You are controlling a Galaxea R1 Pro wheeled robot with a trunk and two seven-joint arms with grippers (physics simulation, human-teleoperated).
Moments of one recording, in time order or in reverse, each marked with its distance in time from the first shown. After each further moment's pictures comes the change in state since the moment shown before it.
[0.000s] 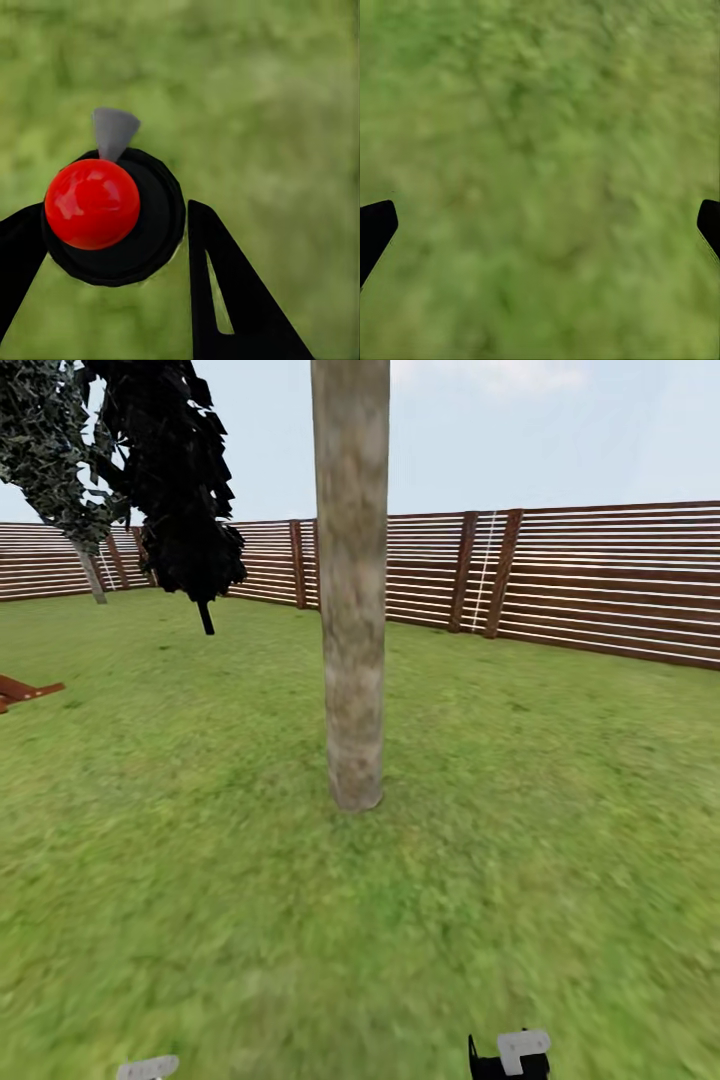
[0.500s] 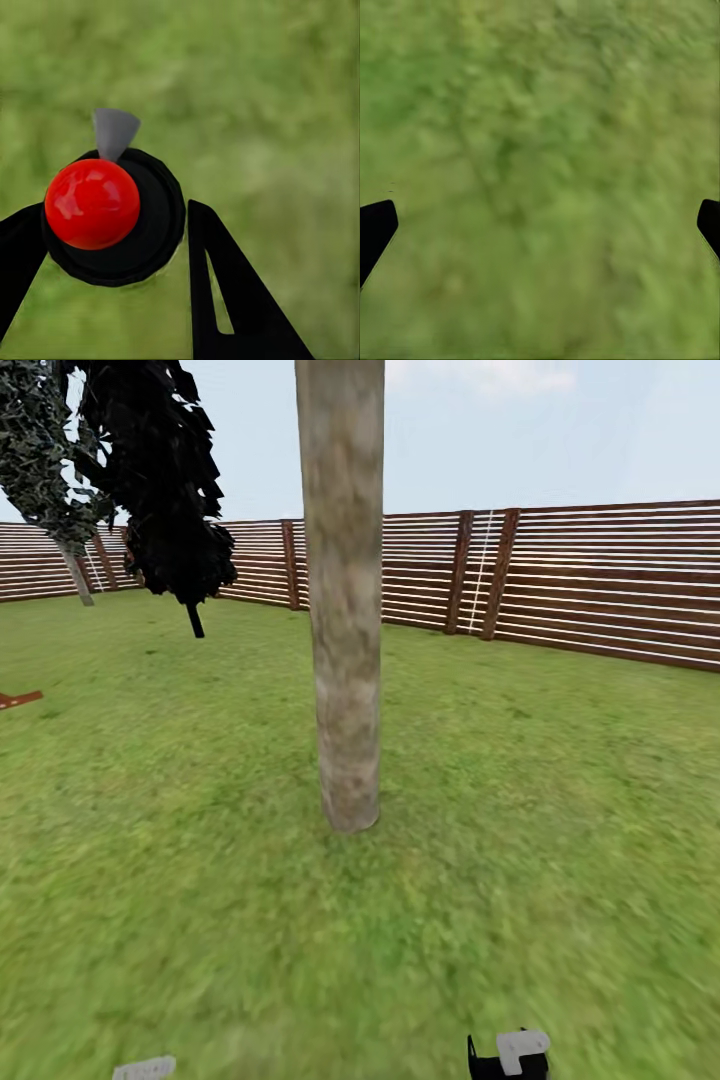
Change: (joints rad) left arm 0.012 0.002 0.002 -0.019 0.003 -0.001 0.002; right arm 0.000 0.002 -0.001 0.000 0.001 0.000 0.002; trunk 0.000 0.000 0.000
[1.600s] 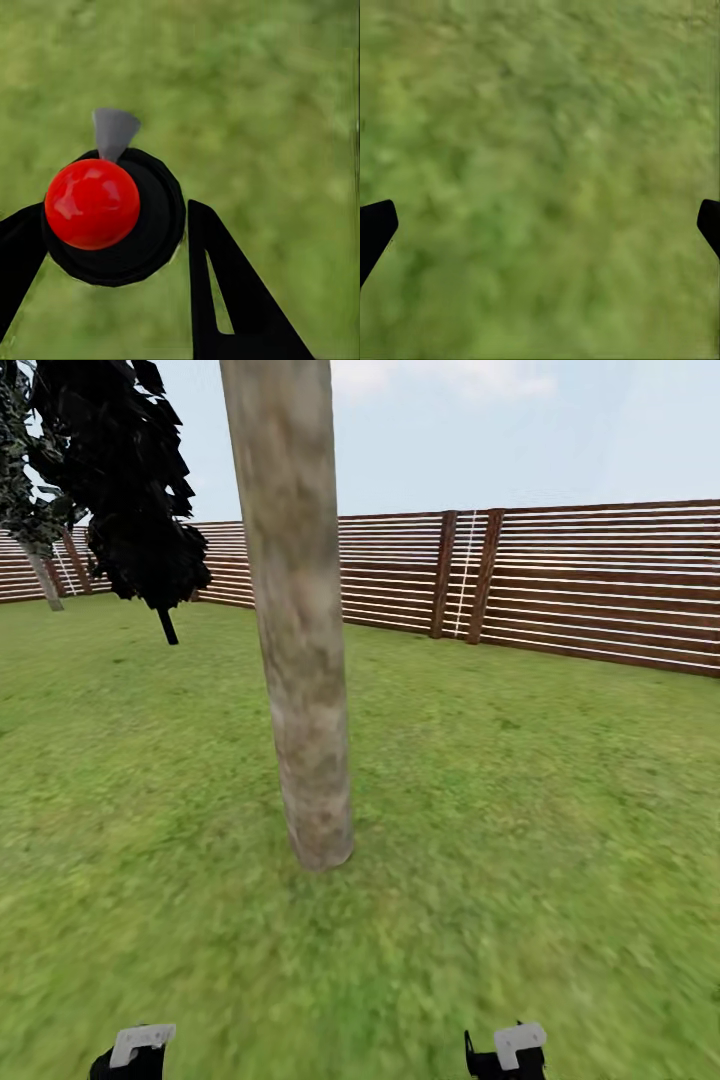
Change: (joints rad) left arm -0.007 0.004 -0.022 -0.120 -0.029 0.001 -0.011; right arm 0.000 0.001 0.003 -0.017 0.028 -0.001 0.003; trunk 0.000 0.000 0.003
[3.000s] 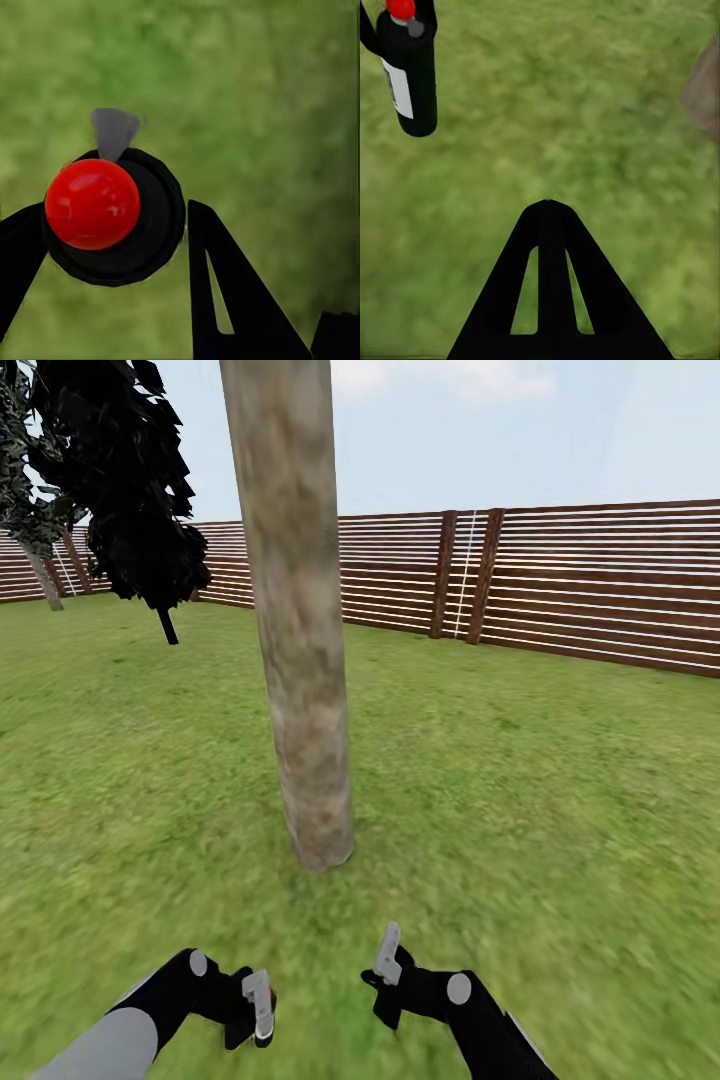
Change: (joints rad) left arm -0.300 -0.133 -0.224 -0.085 -0.863 0.234 -0.758; right arm -0.062 0.153 0.112 -0.580 0.395 0.380 0.968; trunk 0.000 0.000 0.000
